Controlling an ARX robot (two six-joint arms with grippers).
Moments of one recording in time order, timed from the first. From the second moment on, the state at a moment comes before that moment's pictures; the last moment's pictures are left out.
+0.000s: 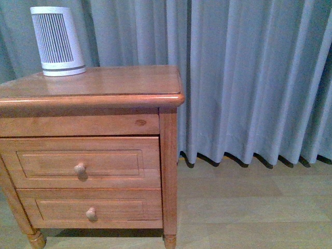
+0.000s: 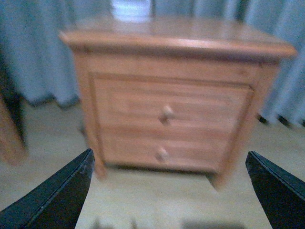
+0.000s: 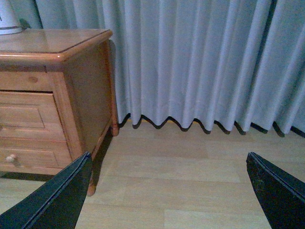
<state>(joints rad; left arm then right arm) 0.05 0.08 0.06 -0.12 0.15 -0.06 0.00 0.00 0.02 0.00 0.00 0.00</state>
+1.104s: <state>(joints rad) -0.11 2.21 1.02 0.79 0.11 -0.08 0.00 0.00 0.02 0.00 0.00 0.00</state>
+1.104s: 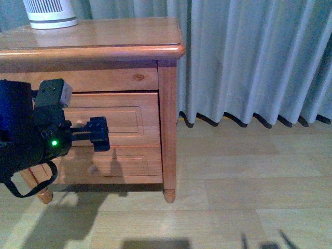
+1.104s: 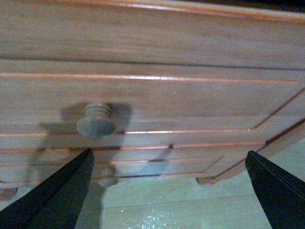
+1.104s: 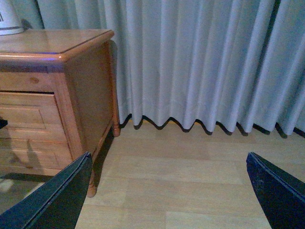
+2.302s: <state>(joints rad) -0.06 2.30 1.14 0.75 0.11 0.00 0.00 0.00 0.02 0.00 0.00 0.00</state>
